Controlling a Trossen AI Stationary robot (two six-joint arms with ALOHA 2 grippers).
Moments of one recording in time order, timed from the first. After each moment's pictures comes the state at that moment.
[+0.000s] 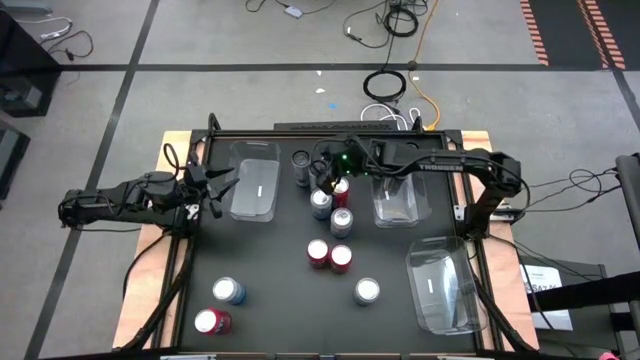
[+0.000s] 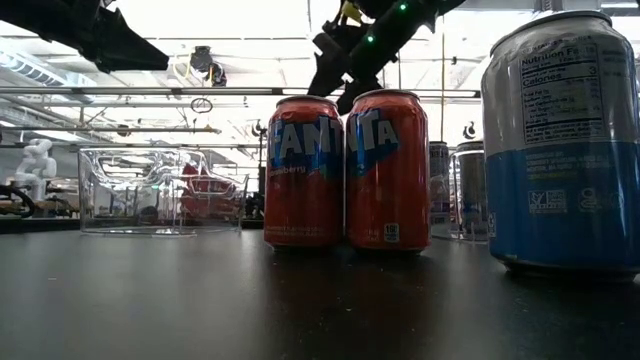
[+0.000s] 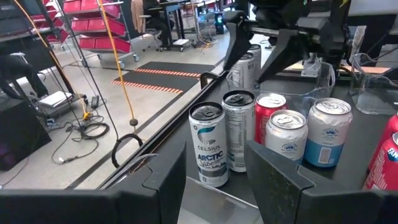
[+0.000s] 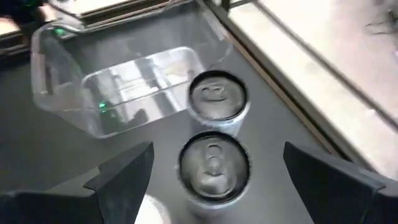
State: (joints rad) left arm 0.00 0.29 0.48 -0.40 -0.47 0.03; right arm -0.23 1.72 1.42 -0.36 0.18 0.19
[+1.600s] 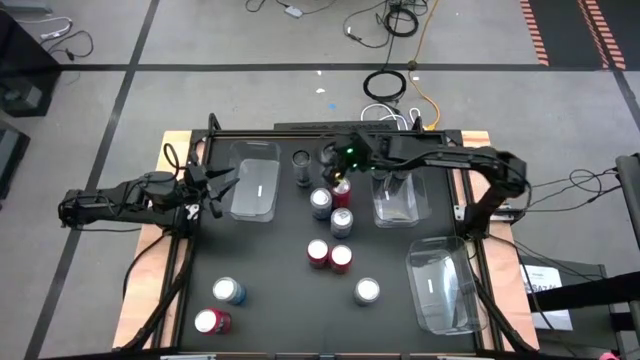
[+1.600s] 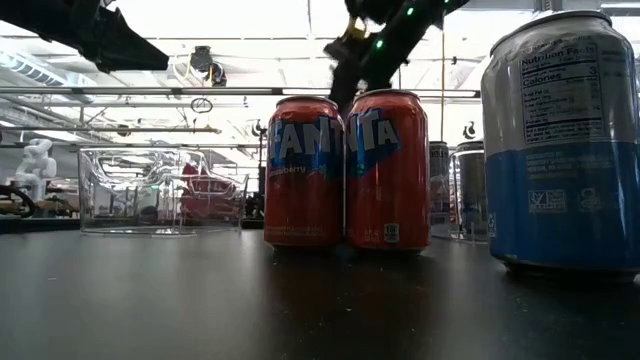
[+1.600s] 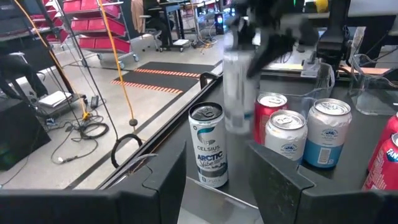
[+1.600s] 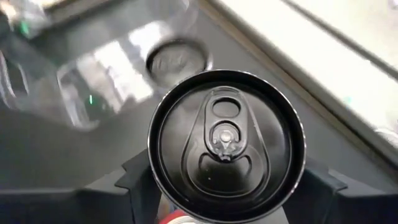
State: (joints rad) left arm 0.00 0.29 0.48 -0.40 -0.47 0.03; right arm -0.26 1.66 1.42 -0.49 0.21 0.35
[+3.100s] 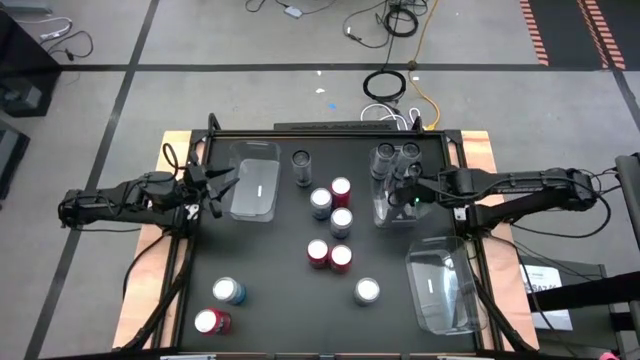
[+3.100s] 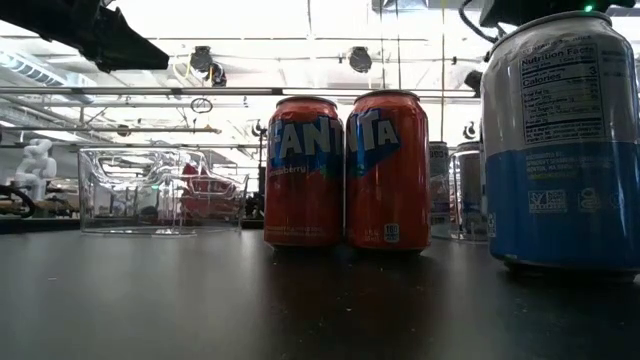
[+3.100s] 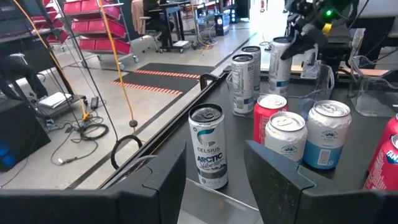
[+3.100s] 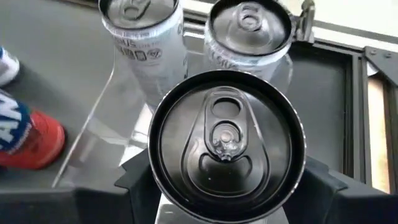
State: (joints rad) left arm 0.00 0.29 0.48 -0.40 -0.47 0.03; right arm -0.07 1.05 0.79 -0.97 0.68 1.09
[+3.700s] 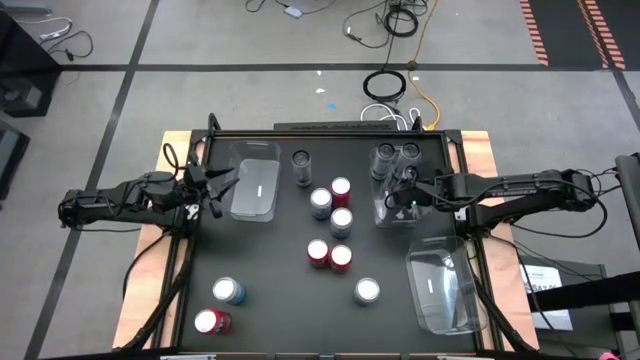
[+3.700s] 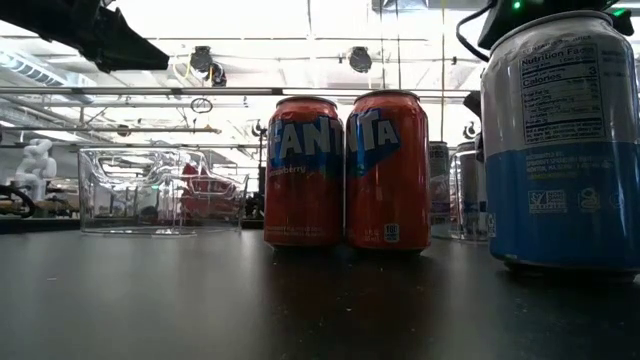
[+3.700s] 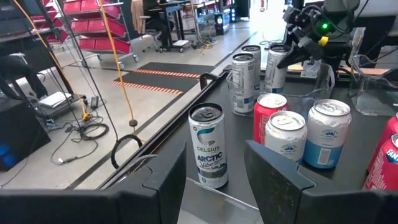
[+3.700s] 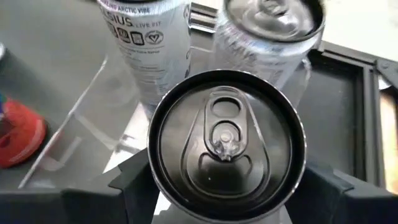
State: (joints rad) left arm 0.00 0.29 0.48 -0.40 -0.47 0.03; right arm -0.08 1.05 0.67 -0.80 0.74 1.00
